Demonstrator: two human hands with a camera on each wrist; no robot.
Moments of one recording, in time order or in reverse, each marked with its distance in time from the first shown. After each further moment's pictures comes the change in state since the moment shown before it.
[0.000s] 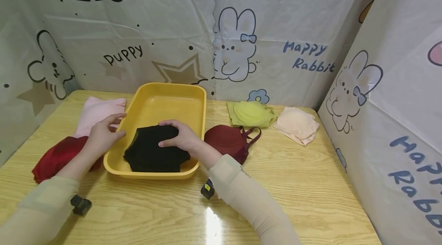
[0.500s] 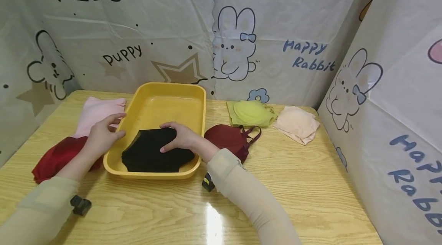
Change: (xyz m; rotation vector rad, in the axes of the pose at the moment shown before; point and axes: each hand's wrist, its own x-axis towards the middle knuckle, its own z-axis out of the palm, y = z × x) left_hand -0.002 0.004 -0.002 -0.009 -0.024 -0.021; right_hand 0.011 0.001 -0.005 -0.270 -0.088 0.058
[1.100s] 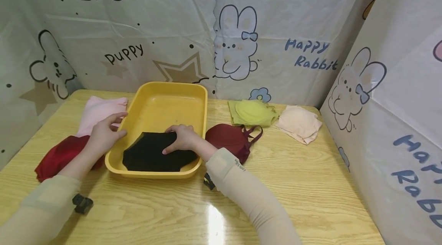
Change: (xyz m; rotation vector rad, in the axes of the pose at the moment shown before) left_hand 0.002 -0.003 0.001 0.020 0.024 0.017; right_hand 0.002 0.000 0.001 -0.455 0.025 -0.003
